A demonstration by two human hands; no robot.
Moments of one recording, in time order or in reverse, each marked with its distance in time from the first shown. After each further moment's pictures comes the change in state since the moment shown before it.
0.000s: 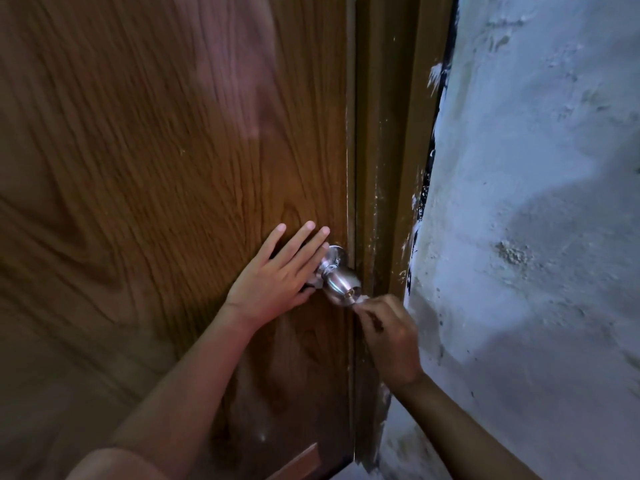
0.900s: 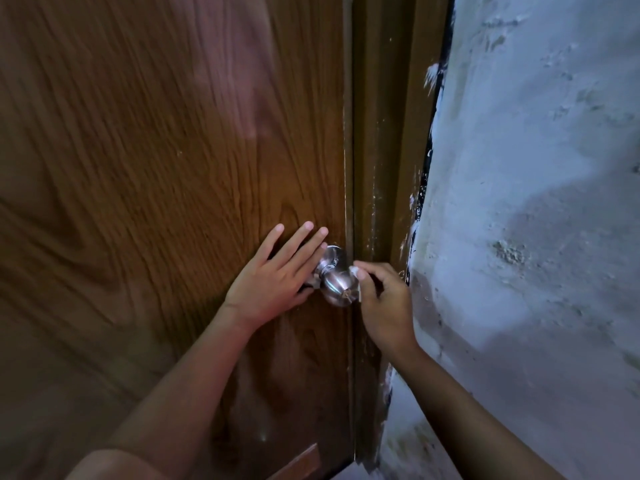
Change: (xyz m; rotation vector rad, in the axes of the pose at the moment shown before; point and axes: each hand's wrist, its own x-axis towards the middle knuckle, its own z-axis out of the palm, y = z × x) left_hand 0.000 0.000 -0.001 -0.013 0.011 -0.007; right_hand 0.043 -0.021 0.000 0.252 0.036 0.388
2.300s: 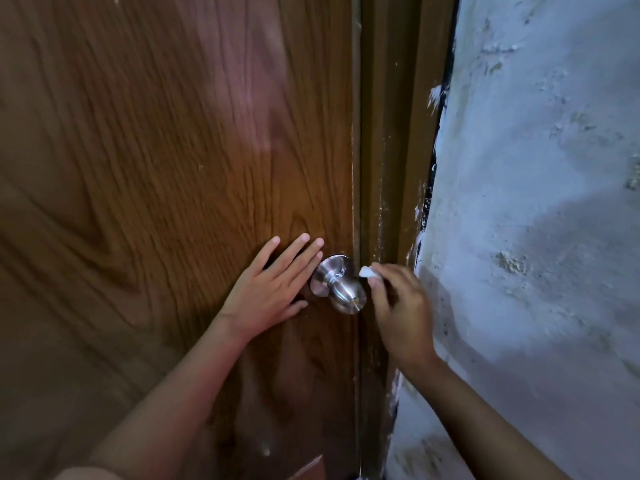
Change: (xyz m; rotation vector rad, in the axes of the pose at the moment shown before) left_hand -0.012 -0.015 -0.012 -0.016 -0.084 -0.006; right_hand -0.002 -0.014 -0.018 -0.146 0.015 -0.187
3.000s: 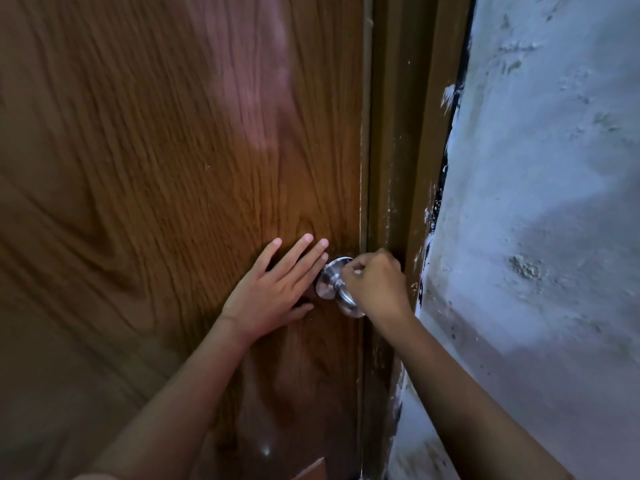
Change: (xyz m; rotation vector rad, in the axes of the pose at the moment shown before) left_hand -0.003 -0.003 0.000 0.010 0.004 0.009; right_hand 0.038 -0.029 0.030 -0.143 -0.238 0.316
